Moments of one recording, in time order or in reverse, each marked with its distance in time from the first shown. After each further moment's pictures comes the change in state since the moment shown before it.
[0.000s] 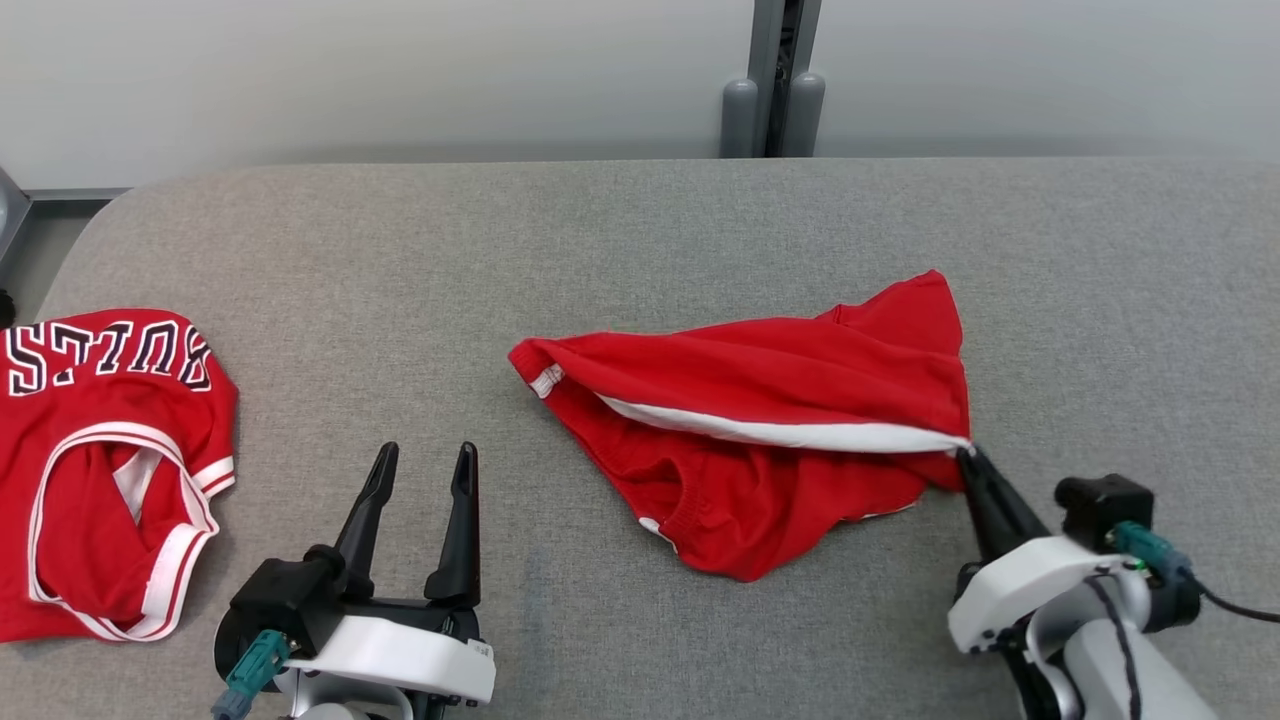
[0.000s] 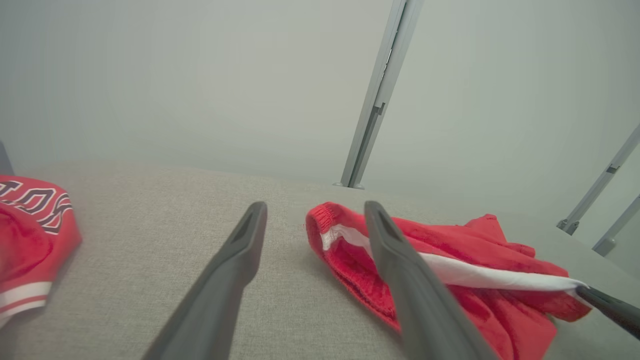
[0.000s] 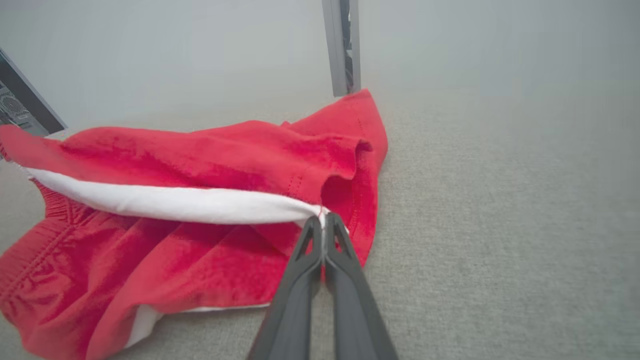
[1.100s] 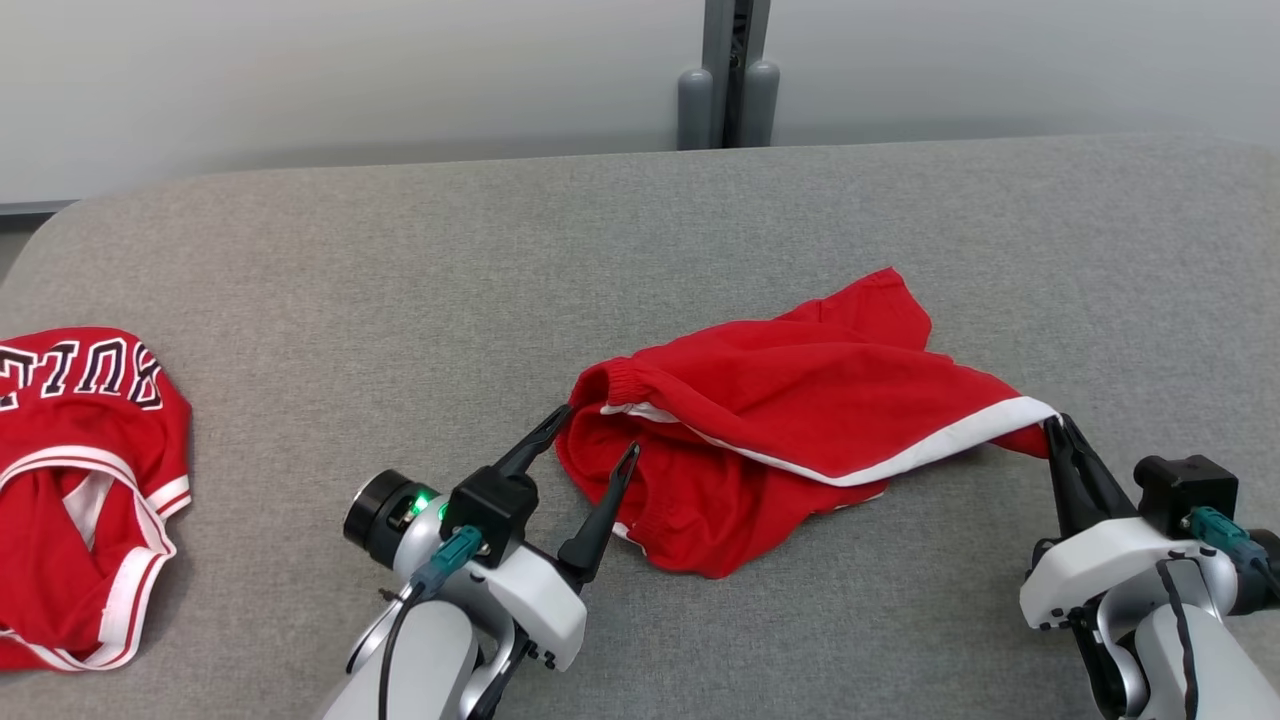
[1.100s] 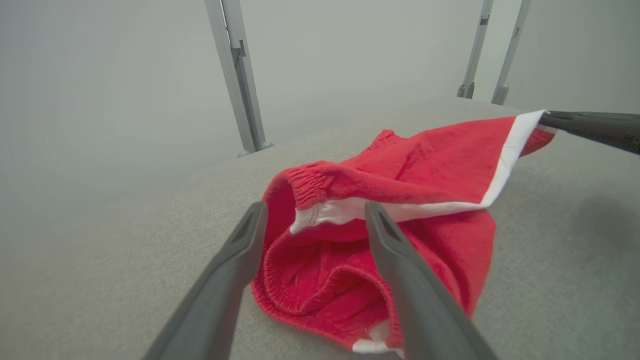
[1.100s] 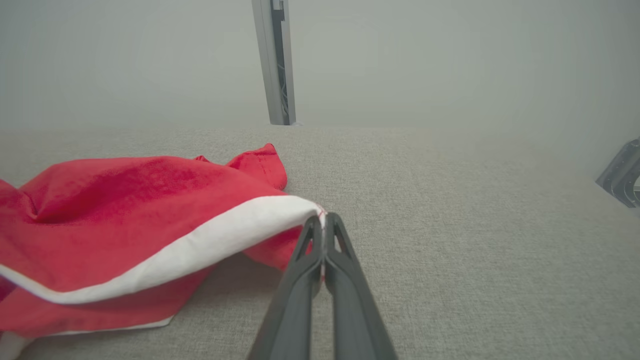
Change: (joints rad) left arm -0.300 0.023 -0.280 0.350 0.183 -0.124 0.000; right arm 0.014 -0.052 -0.154 -0.067 -0.138 0.000 0.000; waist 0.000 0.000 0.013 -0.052
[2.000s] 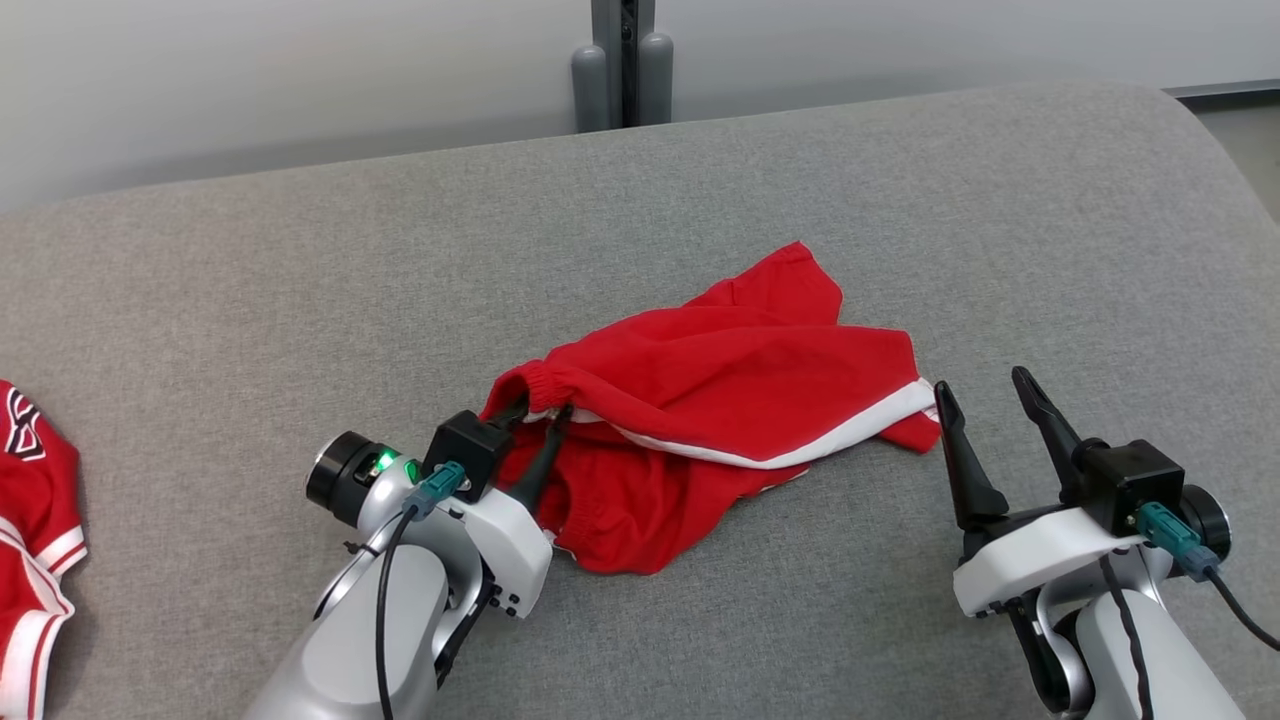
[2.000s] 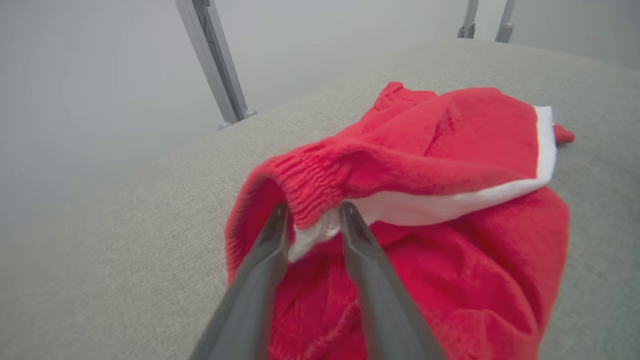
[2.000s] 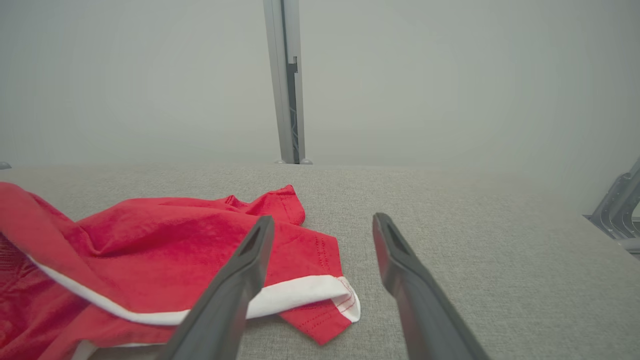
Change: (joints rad) left arm -0.183 0.003 -0.039 0.295 -0.003 0.016 0.000; right arm 0.033 0.053 0.070 -0.206 -0.029 0.000 0.000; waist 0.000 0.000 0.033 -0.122
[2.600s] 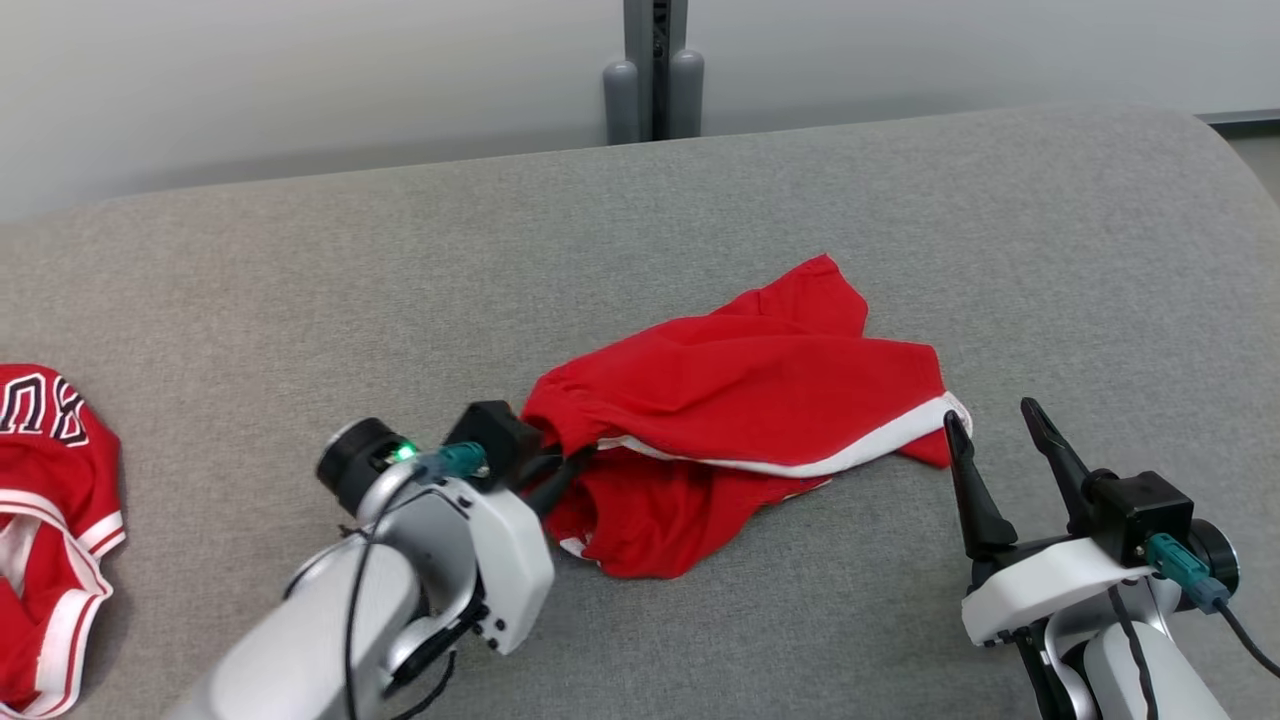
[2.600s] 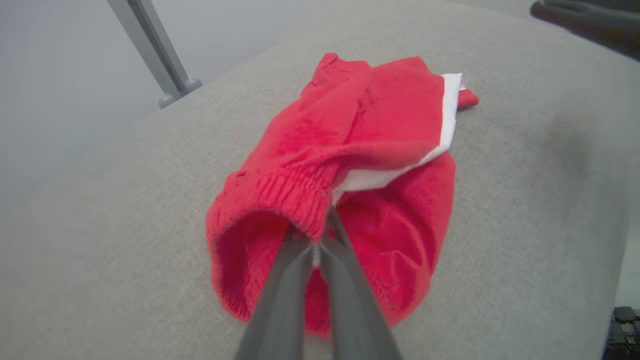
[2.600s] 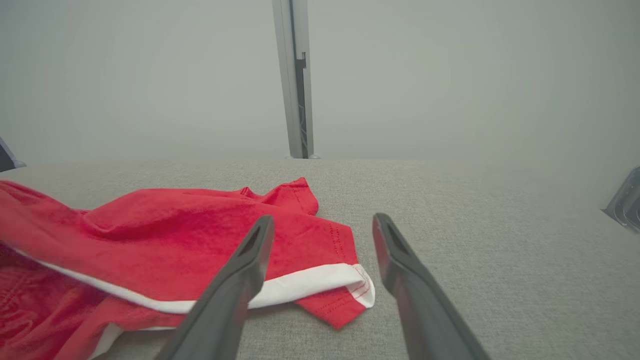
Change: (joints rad) left arm 0.006 0.229 -0.284 -0.411 -0.316 -0.018 0.367; right arm 0.058 0.005 -0.018 -0.026 0.001 0.000 0.000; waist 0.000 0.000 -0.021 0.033
